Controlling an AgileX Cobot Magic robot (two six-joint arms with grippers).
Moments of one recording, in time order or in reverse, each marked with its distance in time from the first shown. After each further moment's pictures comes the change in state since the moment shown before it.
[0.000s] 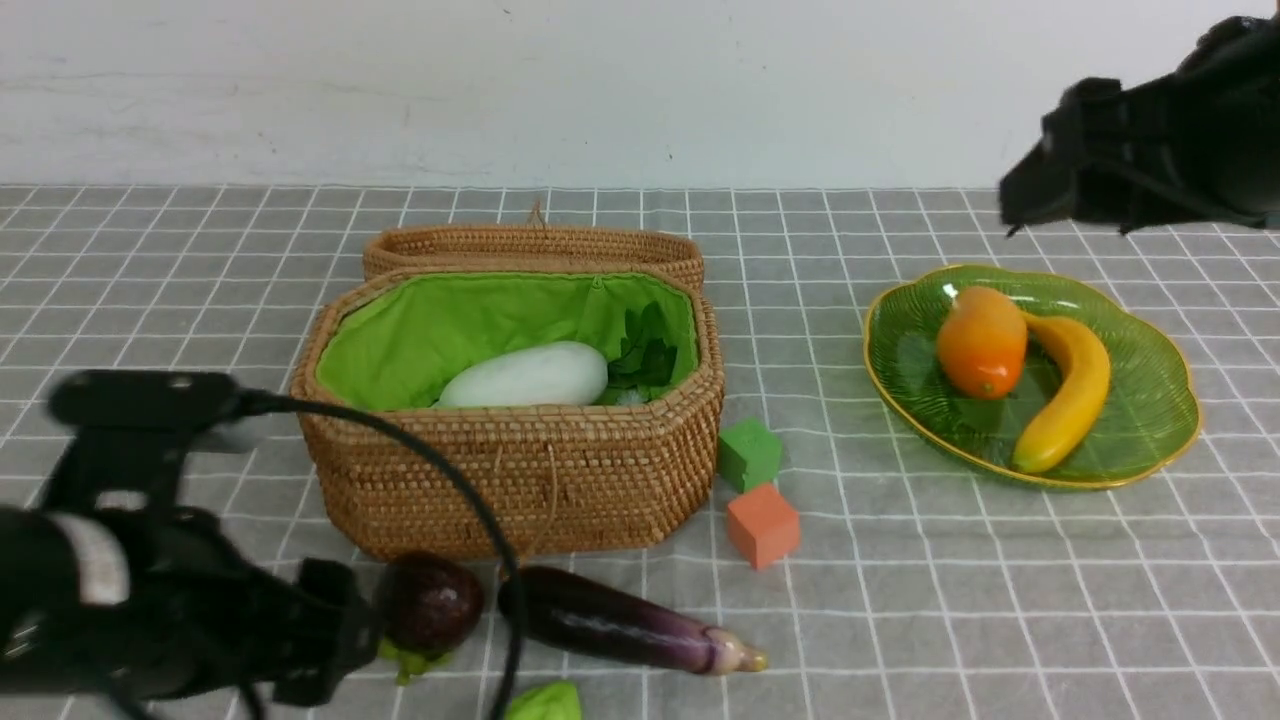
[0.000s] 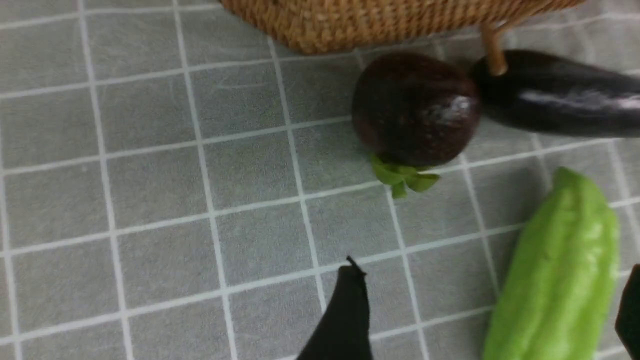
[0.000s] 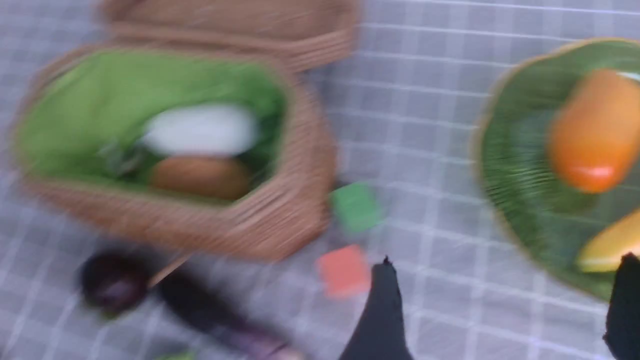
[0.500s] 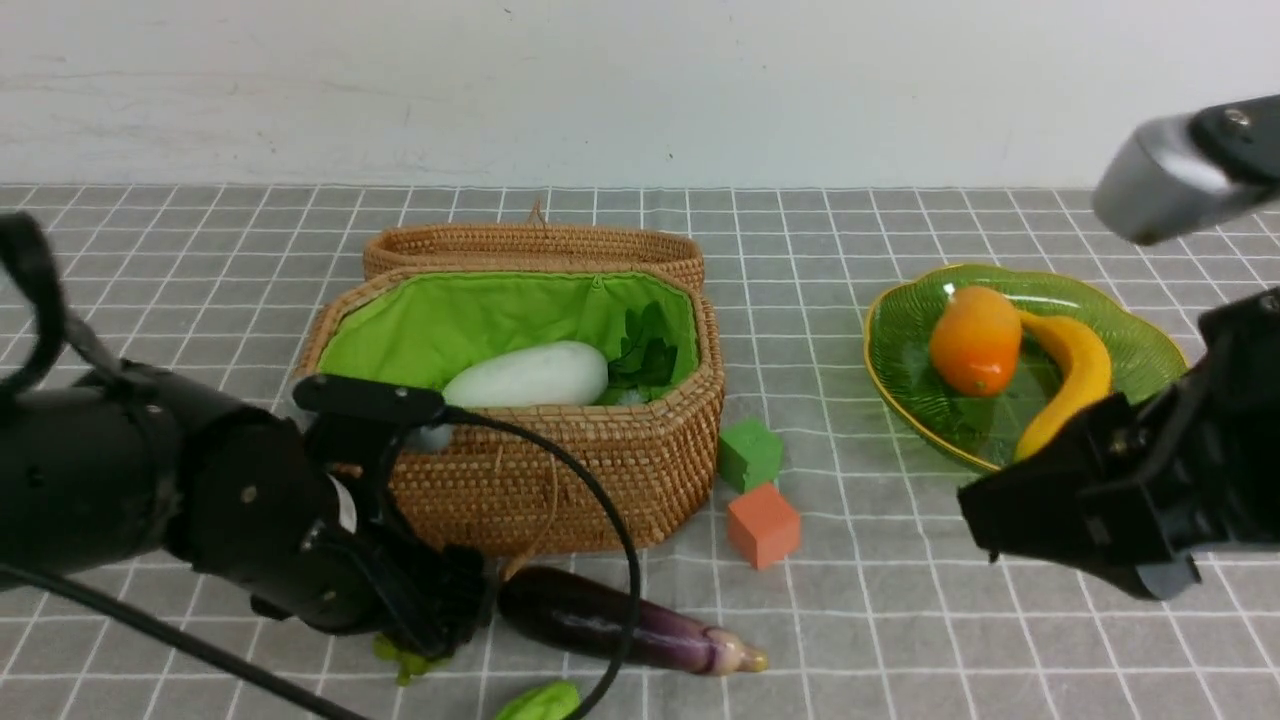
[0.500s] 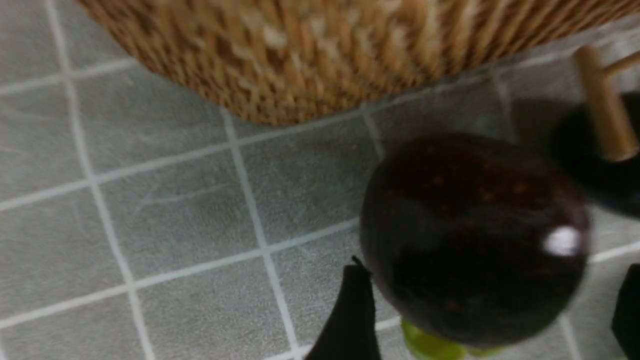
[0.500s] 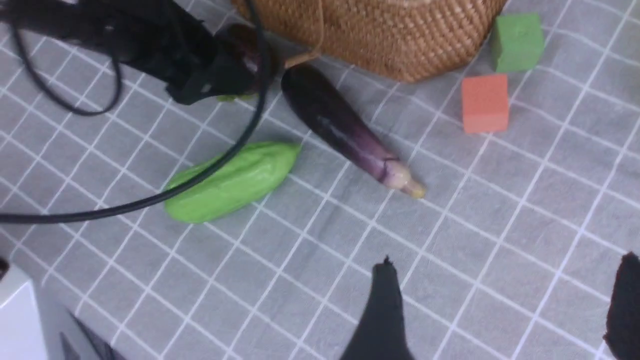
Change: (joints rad) right arm 0.221 -0.232 0.241 0.054 0.098 -0.056; left arm -0.001 0.421 -0.131 0.018 -0.149 0.074
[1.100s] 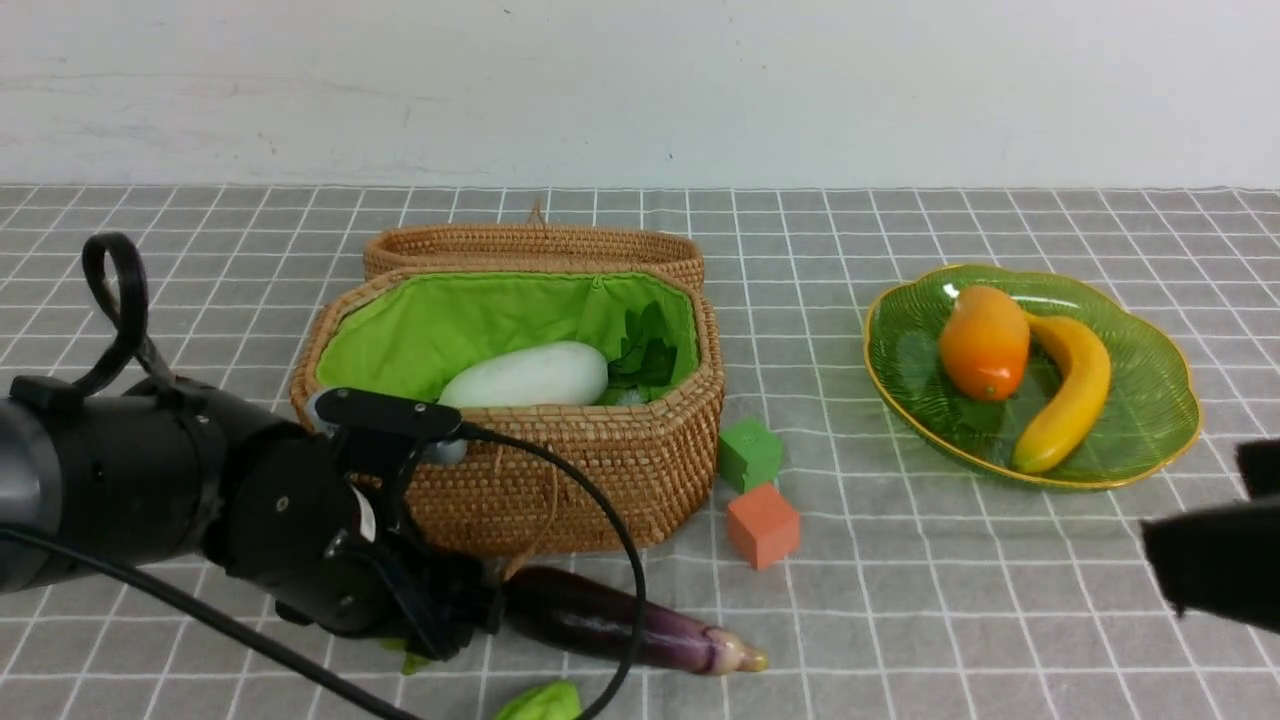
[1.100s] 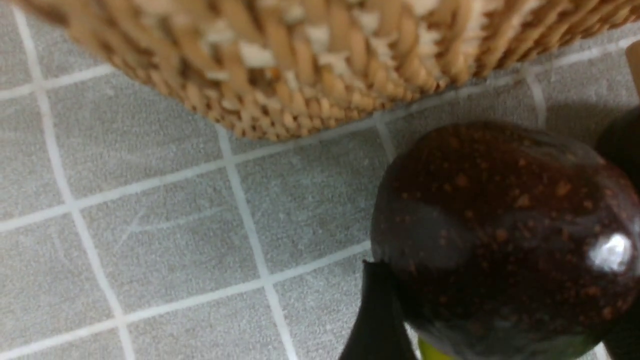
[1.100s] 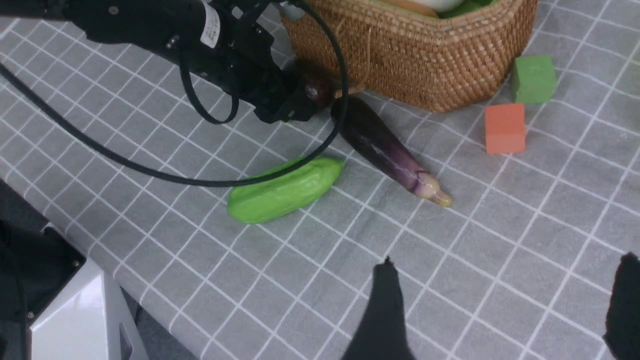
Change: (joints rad) right arm 0.000 -0.212 0.000 0.022 0.108 -0.007; left arm -0.001 0.046 -0.008 0.022 -0.027 0.000
